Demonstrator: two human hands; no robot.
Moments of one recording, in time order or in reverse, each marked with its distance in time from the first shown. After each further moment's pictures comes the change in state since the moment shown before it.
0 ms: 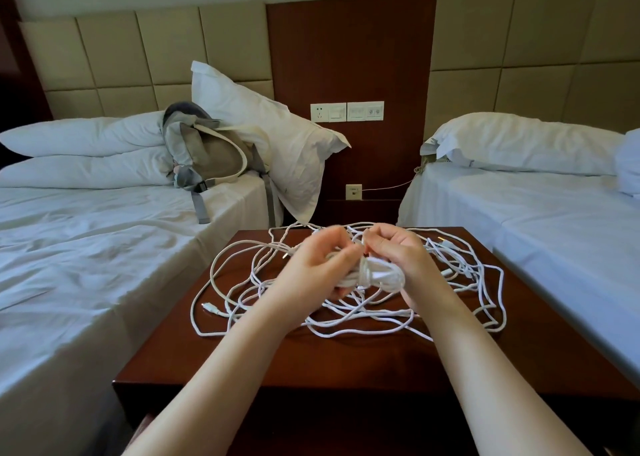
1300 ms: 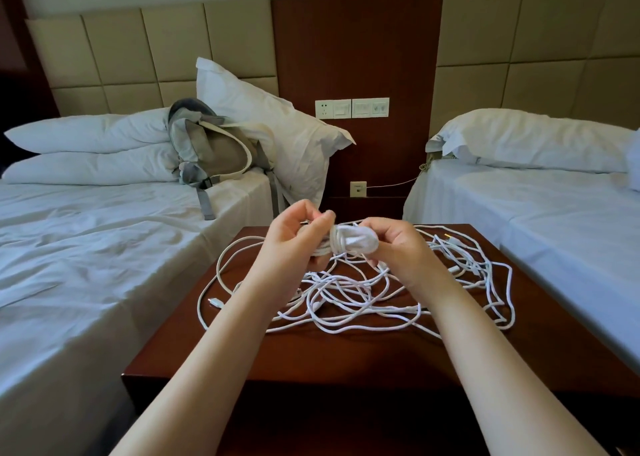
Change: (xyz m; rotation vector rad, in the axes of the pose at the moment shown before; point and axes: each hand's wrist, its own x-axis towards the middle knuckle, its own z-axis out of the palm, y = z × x) left_hand 0.012 -0.006 -0.026 -0.305 0.161 0.061; right_hand -0.001 -0.014 0.010 -0.203 -0.135 -0.168
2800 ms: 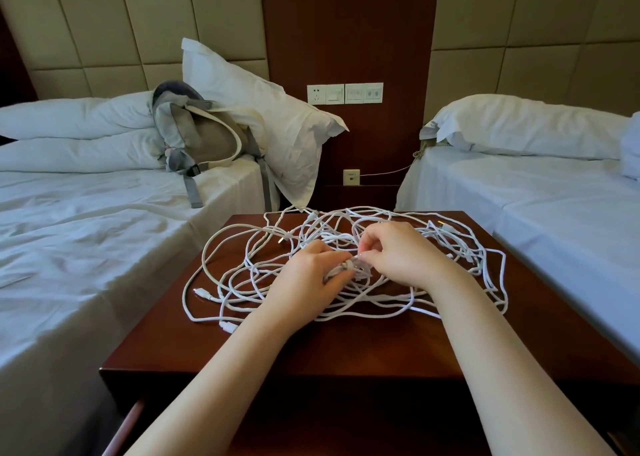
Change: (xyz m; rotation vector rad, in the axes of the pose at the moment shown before) left_hand -0.010 -0.060 0.003 1.035 -0.142 0.227; right_hand 0.002 0.012 -0.012 -0.831 -0.093 0.285
